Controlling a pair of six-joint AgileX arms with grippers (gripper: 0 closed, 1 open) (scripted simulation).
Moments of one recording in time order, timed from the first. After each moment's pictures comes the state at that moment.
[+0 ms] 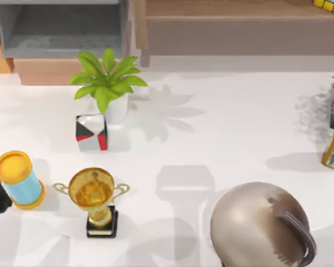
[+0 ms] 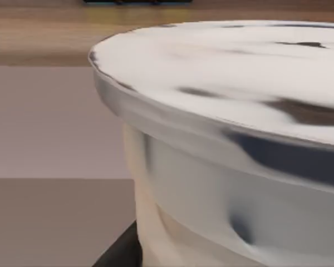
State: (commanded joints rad) left arm 0.00 0.00 0.00 0.00 0.00 0.00; right arm -0.45 2.26 0.89 1.41 -0.40 0.00
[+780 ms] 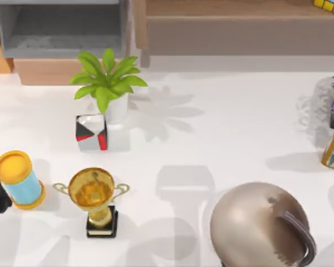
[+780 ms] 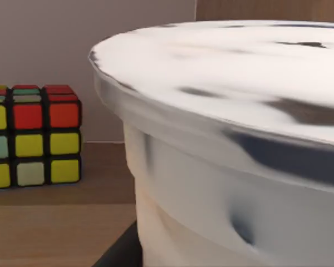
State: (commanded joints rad) left arm 0.00 0.00 0.00 0.00 0.00 0.00; right arm -0.53 1.98 0.95 1.16 -0.36 0.01
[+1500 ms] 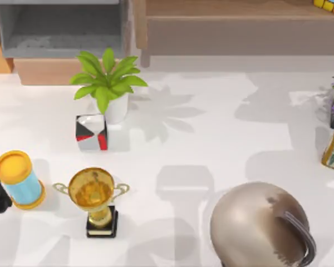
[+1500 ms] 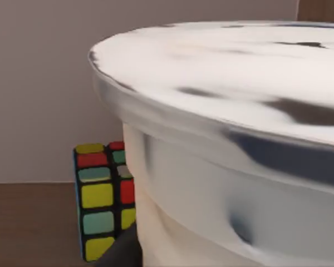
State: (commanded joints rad) left arm 0.00 0.00 0.00 0.00 0.00 0.00; right arm -0.38 1.86 1.16 0.73 -0.31 0.01
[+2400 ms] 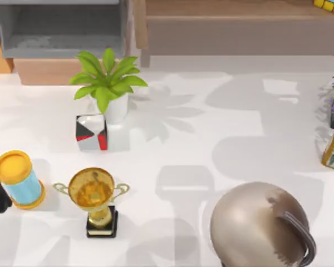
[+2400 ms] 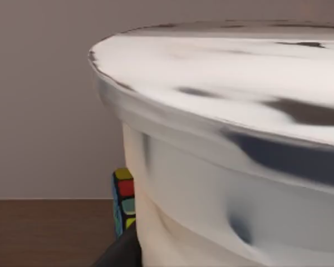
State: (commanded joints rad) left arm 0.00 0.00 0.00 0.00 0.00 0.00; right arm -0.33 1.87 1.28 0.60 -0.28 0.01
